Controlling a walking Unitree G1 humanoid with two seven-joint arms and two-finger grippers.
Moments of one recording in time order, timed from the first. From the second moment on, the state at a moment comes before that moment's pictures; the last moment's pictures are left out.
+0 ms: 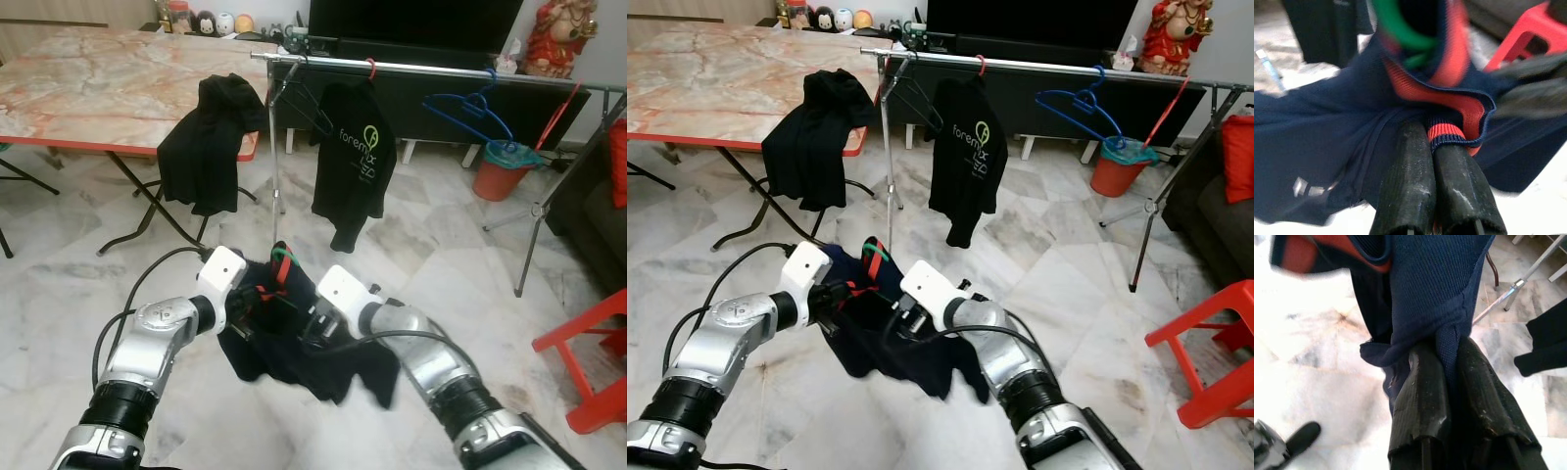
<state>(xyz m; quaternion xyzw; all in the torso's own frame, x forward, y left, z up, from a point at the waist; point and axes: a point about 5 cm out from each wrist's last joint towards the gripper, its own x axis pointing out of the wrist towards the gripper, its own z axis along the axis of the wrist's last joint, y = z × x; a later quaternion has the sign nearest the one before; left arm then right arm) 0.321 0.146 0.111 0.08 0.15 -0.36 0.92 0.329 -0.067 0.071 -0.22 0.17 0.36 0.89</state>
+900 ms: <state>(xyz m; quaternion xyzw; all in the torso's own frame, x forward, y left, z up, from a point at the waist) 0.291 0.098 0.120 0.08 0.10 -0.48 0.87 0.340 -0.071 0.061 -0.14 0.17 0.23 0.95</state>
